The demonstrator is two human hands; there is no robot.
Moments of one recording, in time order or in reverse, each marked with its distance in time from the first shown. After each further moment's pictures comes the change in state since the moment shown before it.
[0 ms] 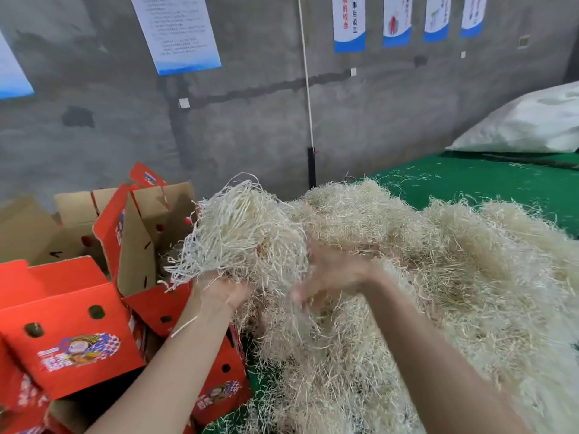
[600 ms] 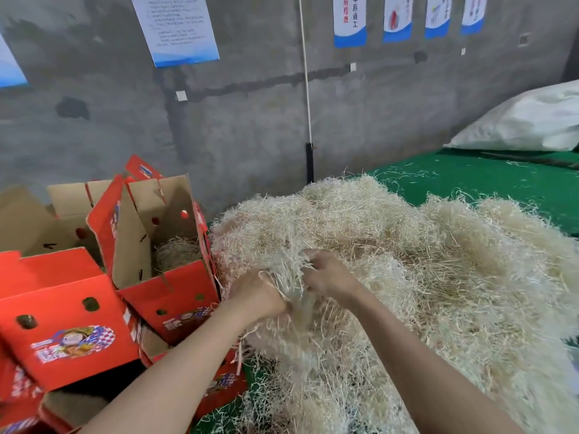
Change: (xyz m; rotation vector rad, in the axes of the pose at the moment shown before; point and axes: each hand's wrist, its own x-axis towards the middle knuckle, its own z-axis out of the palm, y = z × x) left_hand 0.007 -0.055 0.027 1.592 -0.393 0.500; right_hand 0.022 0.038 0.026 0.096 0.457 0.042
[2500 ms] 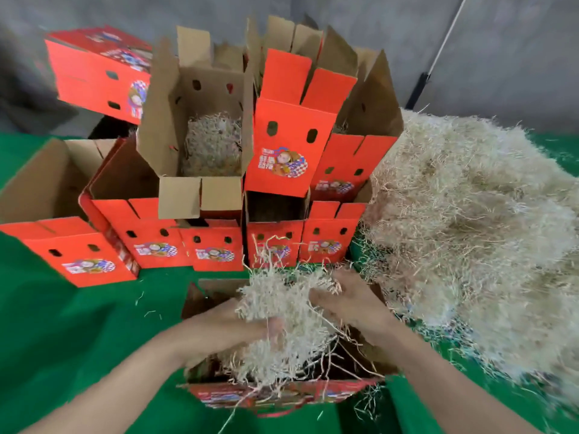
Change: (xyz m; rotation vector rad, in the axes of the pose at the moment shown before) left_hand -0.284 -0.310 0.087 -0.999 -0.323 -0.232; right_hand -0.183 -0.033 0.269 -0.079 -0.445 0.238
